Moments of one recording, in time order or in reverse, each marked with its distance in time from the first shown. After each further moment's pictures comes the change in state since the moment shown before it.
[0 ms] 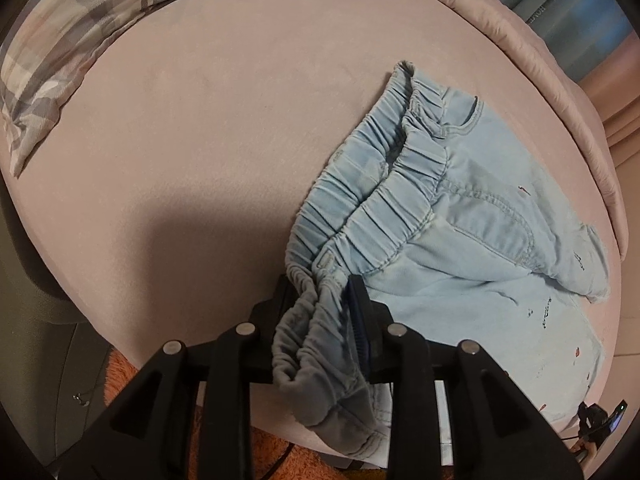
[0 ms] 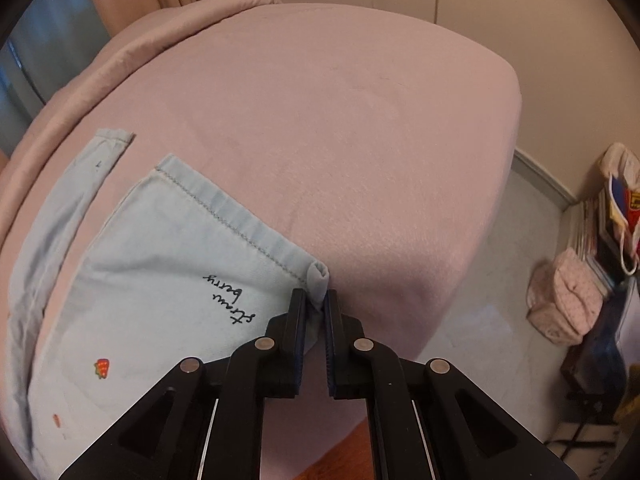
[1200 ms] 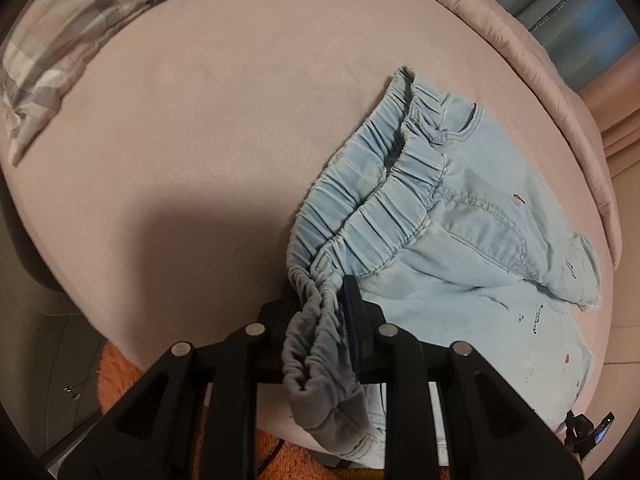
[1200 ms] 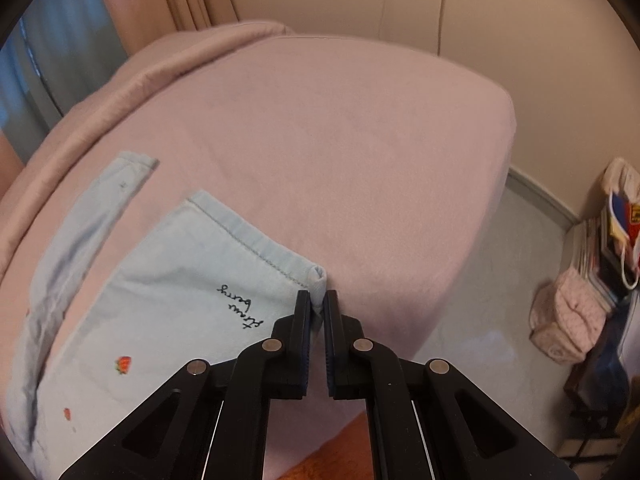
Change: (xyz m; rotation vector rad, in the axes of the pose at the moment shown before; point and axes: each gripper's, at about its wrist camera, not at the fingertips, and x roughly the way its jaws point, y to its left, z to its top) left arm -0.002 0.000 0.000 -0.018 0.000 -0.015; right arm -0.012 -0.014 -0.012 -0.006 -0.049 0.038
